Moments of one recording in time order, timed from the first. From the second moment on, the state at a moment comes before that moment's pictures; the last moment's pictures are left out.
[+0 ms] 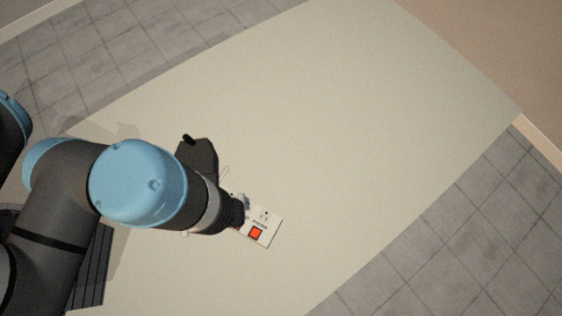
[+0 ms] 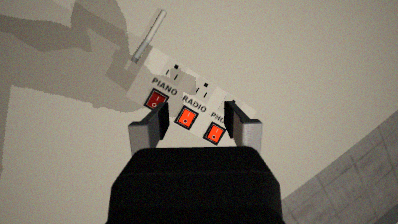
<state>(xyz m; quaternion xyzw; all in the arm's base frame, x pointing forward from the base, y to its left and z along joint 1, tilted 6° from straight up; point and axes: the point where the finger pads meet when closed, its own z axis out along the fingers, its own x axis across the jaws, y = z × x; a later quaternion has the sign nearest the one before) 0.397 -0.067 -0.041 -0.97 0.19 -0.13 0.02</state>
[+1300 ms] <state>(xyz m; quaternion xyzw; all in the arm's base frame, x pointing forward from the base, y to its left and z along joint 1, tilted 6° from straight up) 0.420 -0.042 0.000 -1.00 -0.07 -0.05 -0.03</state>
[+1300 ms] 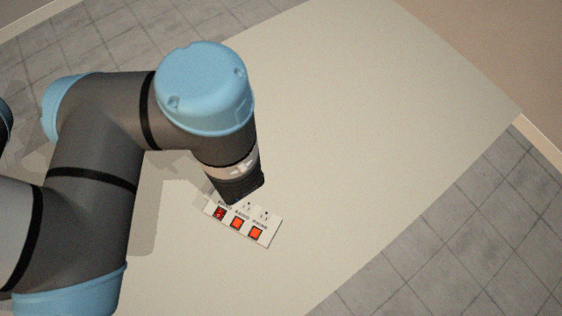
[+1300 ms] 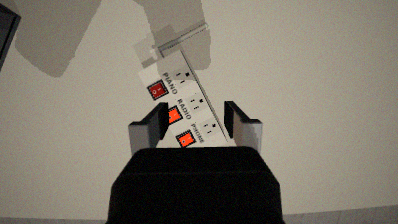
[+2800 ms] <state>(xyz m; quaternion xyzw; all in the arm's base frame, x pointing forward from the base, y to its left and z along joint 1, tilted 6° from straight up) 0.421 -0.035 -0.021 -0.97 0.24 -0.05 -0.01</state>
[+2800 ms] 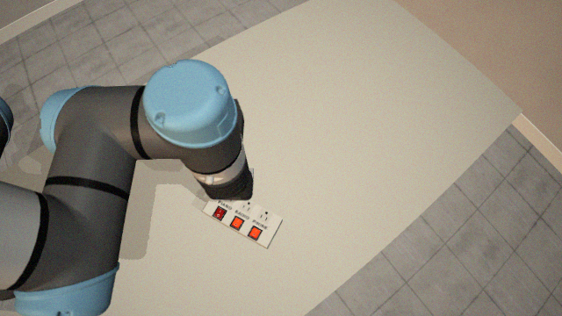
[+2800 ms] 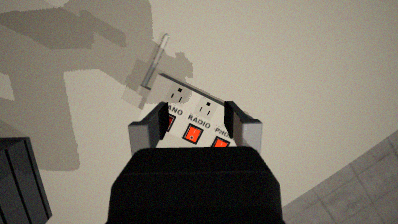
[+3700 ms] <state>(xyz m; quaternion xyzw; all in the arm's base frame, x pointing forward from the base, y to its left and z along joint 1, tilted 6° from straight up) 0.410 -0.039 -0.048 -0.75 0.66 -0.05 0.02</state>
